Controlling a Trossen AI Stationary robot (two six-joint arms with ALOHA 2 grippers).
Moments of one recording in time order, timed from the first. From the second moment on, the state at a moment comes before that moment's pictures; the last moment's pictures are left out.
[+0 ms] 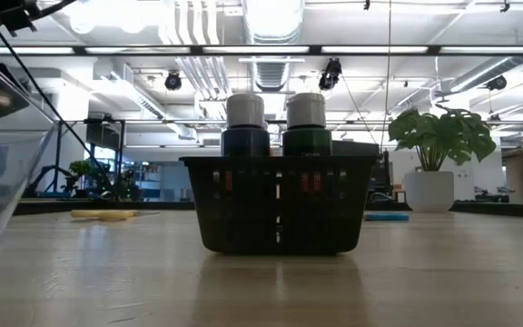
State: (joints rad) left arm -0.64 0.90 0.34 0.05 0.19 -0.81; right arm 0.77 1.67 1.47 -0.49 1.39 0.08
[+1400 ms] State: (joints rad) left arm -0.19 0.92 0.75 -0.64 -0.45 -0.60; right arm 0.77 1.67 1.47 -0.50 1.41 0.10
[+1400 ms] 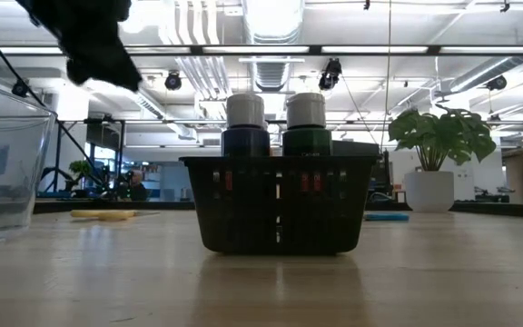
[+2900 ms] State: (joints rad) left arm 0.22 1.33 0.64 -0.83 -0.03 -0.59; right arm 0.79 1.67 1.47 -0.53 1.42 0.12
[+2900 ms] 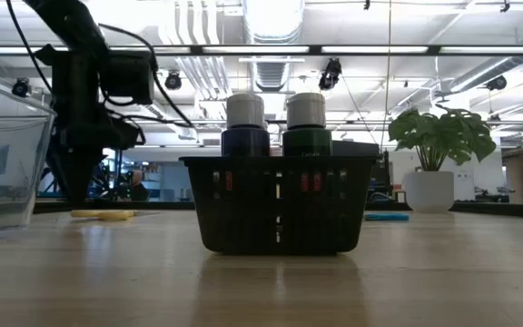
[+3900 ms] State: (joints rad) left arm 0.32 1.32 0.50 -0.67 -0.03 -0.60; right arm 0.79 1.67 1.47 -0.55 1.41 0.13
